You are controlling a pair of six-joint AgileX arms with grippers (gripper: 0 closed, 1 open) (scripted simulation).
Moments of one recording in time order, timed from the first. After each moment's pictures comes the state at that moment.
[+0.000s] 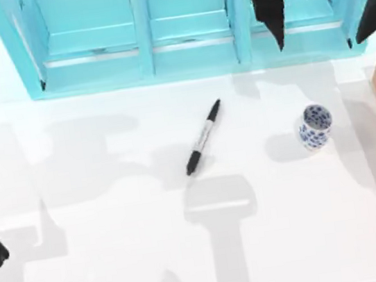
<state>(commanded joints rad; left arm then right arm) 0.00 0.00 0.00 0.00 0.00 0.00 0.38 2.26 2.41 -1.70 0.00 0.44</state>
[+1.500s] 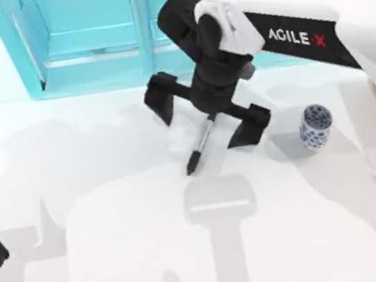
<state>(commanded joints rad) 0.00 0.00 0.00 0.00 0.00 0.00 0.60 2.52 2.03 -0.89 -0.10 1.08</state>
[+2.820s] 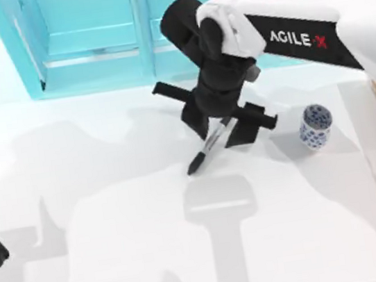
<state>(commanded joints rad) 0.00 0.00 0.00 0.00 0.00 0.00 0.60 2.54 2.02 -0.88 -0.10 1.08</state>
